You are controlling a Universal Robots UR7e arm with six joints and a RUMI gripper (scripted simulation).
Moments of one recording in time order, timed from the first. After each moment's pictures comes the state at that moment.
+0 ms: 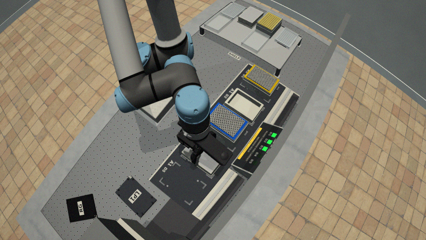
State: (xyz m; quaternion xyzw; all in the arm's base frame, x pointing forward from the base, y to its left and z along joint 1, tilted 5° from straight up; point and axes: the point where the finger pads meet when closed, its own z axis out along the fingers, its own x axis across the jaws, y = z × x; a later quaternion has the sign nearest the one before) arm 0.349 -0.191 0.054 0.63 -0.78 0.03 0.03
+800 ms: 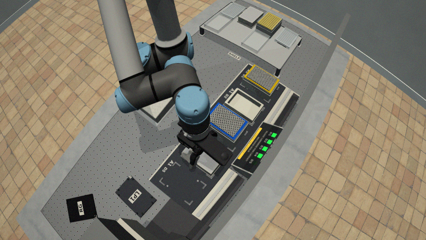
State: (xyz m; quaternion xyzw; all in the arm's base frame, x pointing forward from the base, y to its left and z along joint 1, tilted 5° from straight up) arm 0.349 -0.191 0.051 0.63 -0.78 0.03 0.03
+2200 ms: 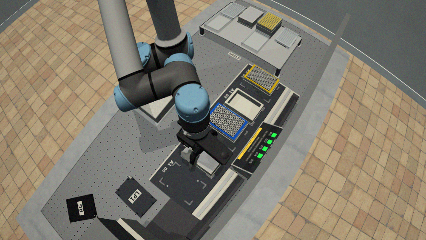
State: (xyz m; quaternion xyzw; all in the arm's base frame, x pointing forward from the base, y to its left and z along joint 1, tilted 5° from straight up) arm 0.349 -0.191 0.060 0.63 -0.78 0.03 0.03
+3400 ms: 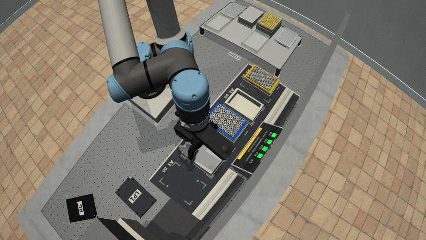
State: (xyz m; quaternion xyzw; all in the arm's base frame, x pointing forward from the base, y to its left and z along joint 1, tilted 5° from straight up) arm 0.350 -0.186 0.113 0.63 -0.78 0.03 0.03
